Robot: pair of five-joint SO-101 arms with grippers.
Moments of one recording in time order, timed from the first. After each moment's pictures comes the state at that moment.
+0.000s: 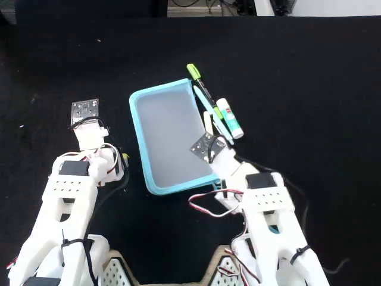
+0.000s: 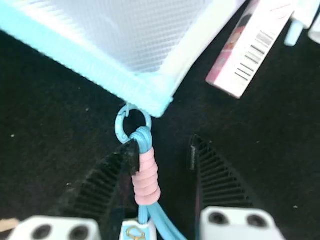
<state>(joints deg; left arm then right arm) -3.1 -39.9 63.3 45.8 8.9 -6.4 -43.3 72.2 56.7 38.8</state>
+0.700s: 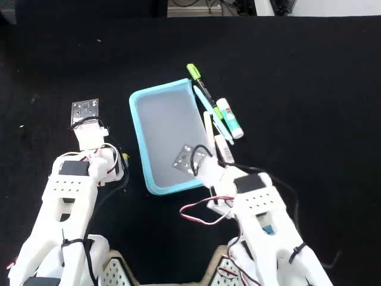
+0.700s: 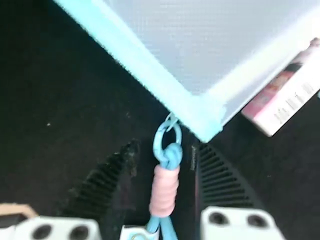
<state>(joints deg) -3.1 -39.9 63.3 45.8 8.9 -14.2 -43.3 74.1 55.8 44.4</state>
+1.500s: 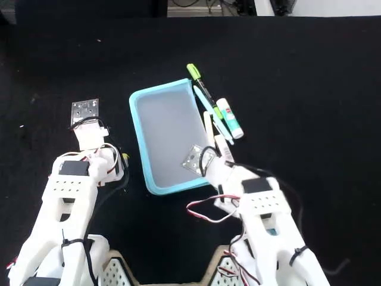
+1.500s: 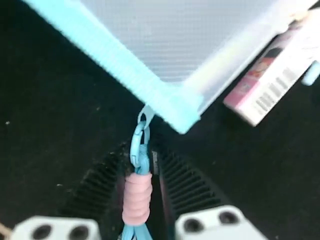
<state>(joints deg) -3.1 -39.9 63.3 45.8 8.9 -8.5 -43.3 76.2 51.3 48.6</state>
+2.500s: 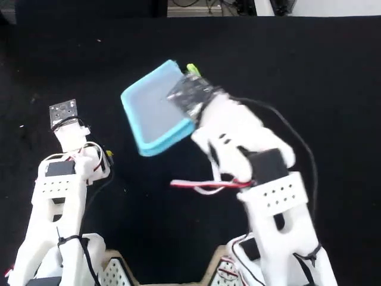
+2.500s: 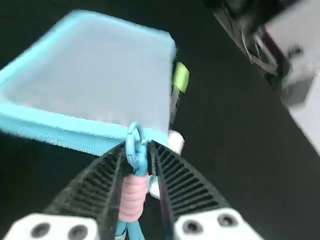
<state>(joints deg) -11.3 -39.9 63.3 45.8 8.9 -20.7 -43.3 32.3 59.5 33.8</state>
